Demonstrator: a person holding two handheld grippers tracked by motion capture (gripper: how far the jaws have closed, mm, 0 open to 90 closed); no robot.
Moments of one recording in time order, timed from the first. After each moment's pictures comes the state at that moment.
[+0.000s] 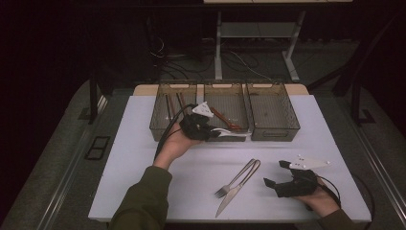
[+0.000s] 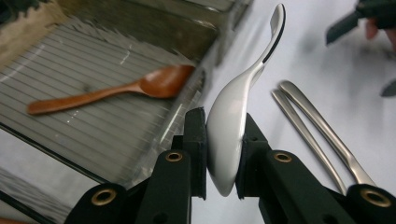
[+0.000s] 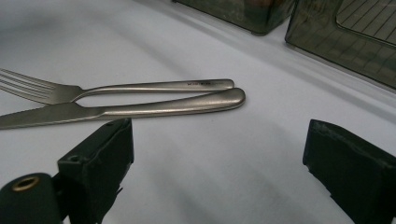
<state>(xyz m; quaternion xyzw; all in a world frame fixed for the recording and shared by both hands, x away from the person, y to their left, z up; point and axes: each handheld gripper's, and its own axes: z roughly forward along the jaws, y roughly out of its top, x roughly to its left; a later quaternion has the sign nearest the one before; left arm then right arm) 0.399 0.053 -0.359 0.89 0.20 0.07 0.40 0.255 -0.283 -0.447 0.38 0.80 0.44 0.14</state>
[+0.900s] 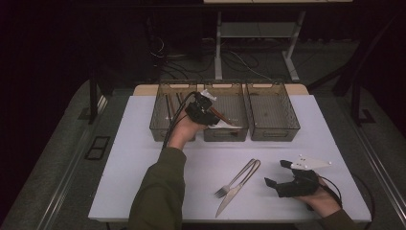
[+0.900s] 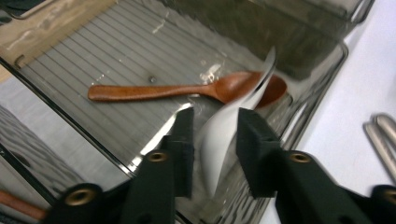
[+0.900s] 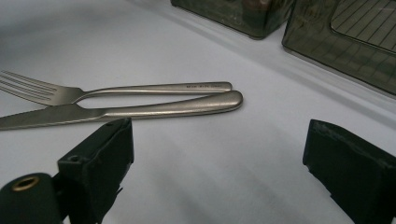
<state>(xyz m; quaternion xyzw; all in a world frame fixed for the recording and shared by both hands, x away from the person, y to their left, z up) 0.454 0.040 -0.373 0.88 0.30 0.08 0.36 0.254 -0.285 -0.445 0.38 0.80 0.44 0.14</state>
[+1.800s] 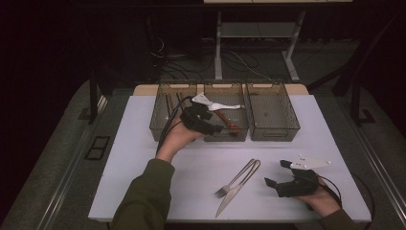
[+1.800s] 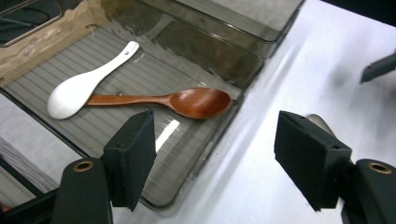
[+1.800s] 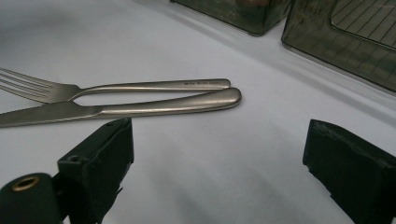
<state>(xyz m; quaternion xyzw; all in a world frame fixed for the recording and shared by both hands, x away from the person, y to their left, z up) 0.410 0.055 -0.356 0.87 0.25 0.08 0.41 0.255 -0.285 -0.446 0.38 0.80 0.44 0.14</state>
